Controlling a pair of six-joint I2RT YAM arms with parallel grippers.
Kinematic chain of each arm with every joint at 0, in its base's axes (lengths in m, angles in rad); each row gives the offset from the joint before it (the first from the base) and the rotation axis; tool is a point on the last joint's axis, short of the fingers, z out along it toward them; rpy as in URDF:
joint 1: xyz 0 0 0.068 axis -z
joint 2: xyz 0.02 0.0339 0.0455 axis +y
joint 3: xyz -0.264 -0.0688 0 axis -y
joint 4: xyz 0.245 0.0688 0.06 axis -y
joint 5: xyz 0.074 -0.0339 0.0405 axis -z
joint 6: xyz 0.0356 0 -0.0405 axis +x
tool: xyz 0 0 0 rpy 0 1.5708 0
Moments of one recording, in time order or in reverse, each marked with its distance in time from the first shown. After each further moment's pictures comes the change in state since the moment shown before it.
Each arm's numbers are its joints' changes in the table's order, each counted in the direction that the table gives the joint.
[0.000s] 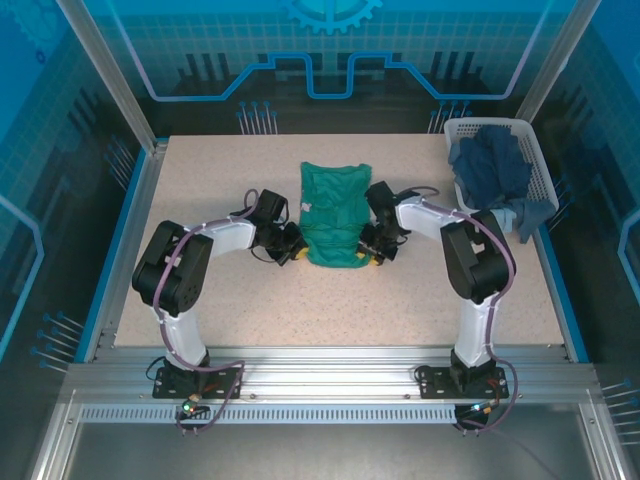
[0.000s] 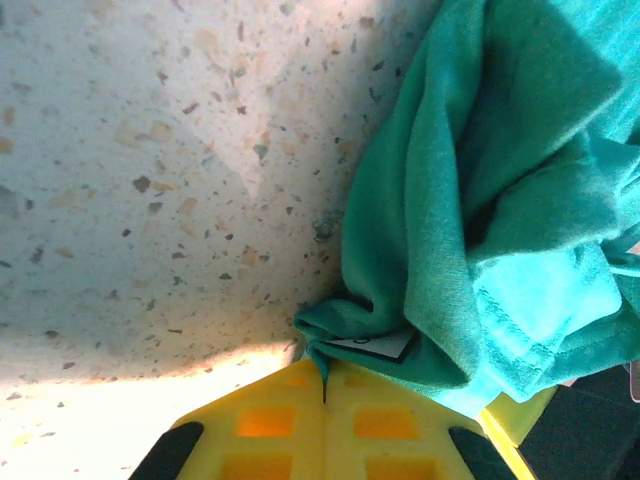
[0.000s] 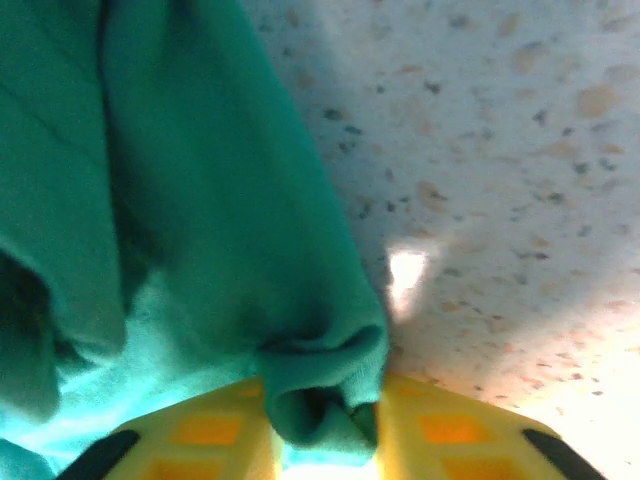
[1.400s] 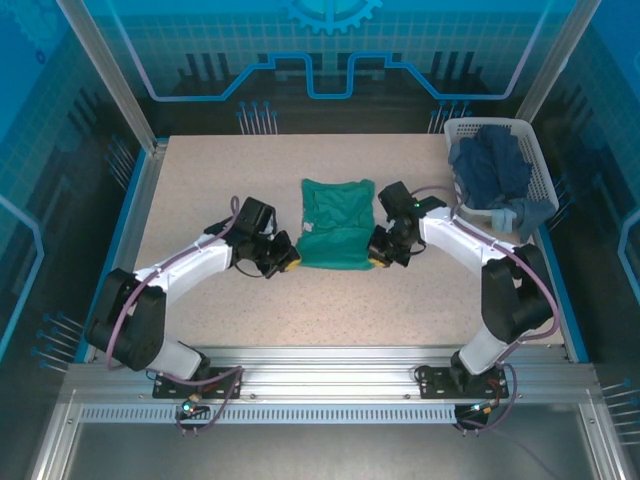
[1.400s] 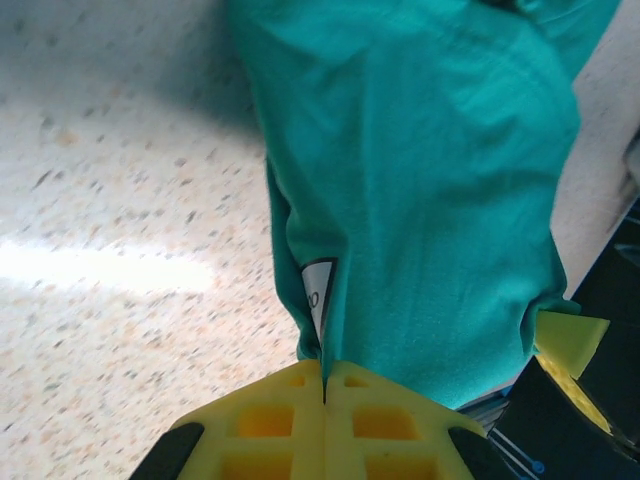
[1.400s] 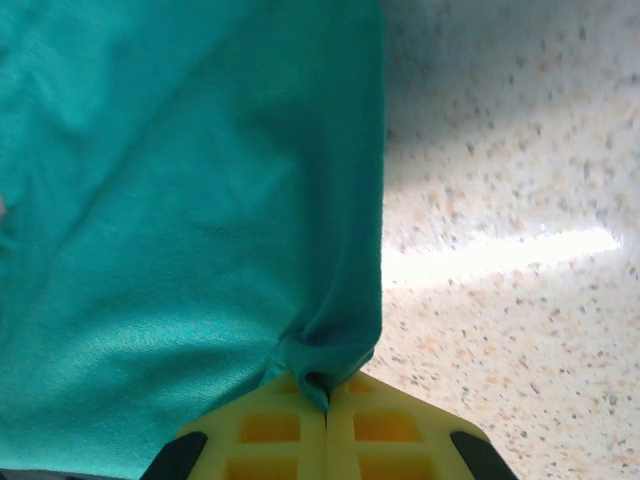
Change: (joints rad) left arm 0.050 -0.399 -0.169 -0.187 0.004 0.077; right arm -0.022 -0.352 -0.181 -0.076 -0.016 -0.012
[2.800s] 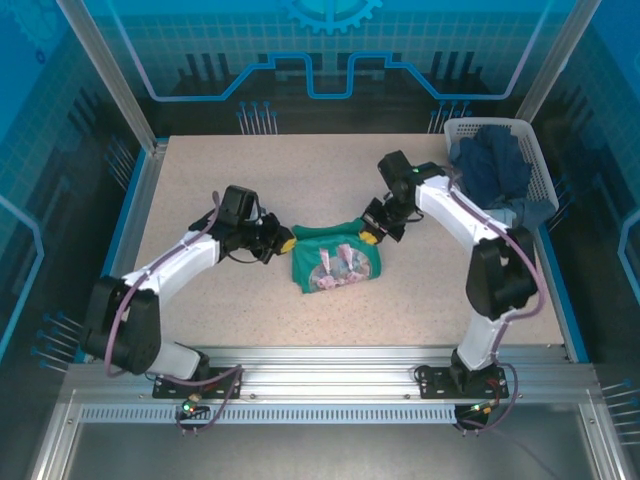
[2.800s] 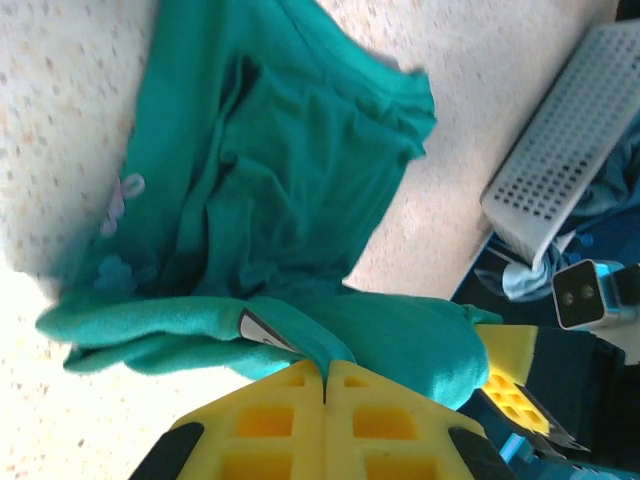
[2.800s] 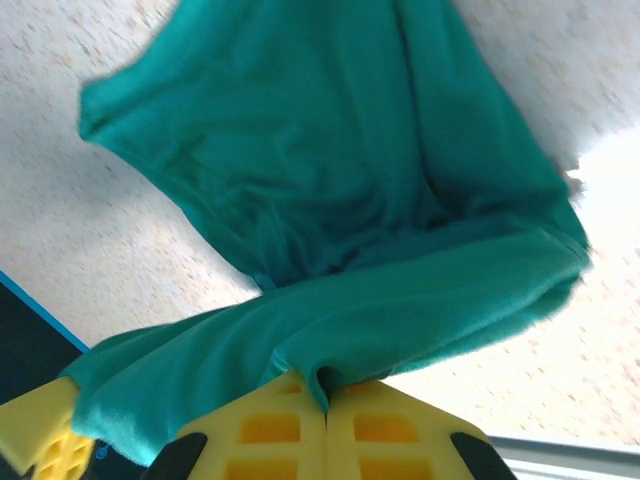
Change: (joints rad) left arm -0.122 0.018 0.055 0.114 0.103 -0.155; right arm 0.064 0.222 0.428 -0.231 -0.157 0.085
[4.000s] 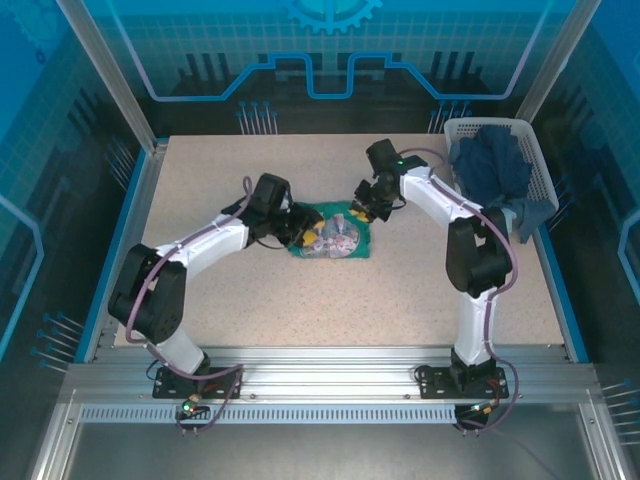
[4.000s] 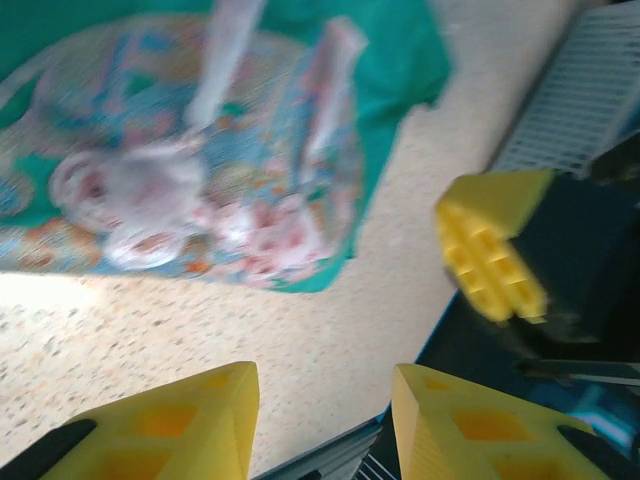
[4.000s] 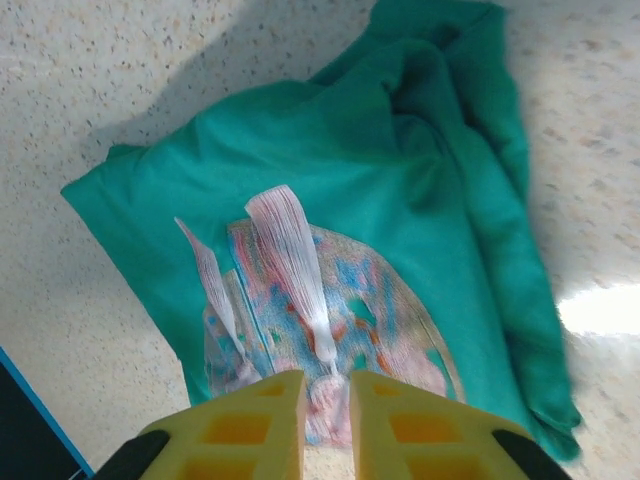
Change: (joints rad) left arm 0.145 0.188 0.149 0.080 -0.095 -0.101; right arm 0.003 0.196 0.114 0.243 0.120 -0.060
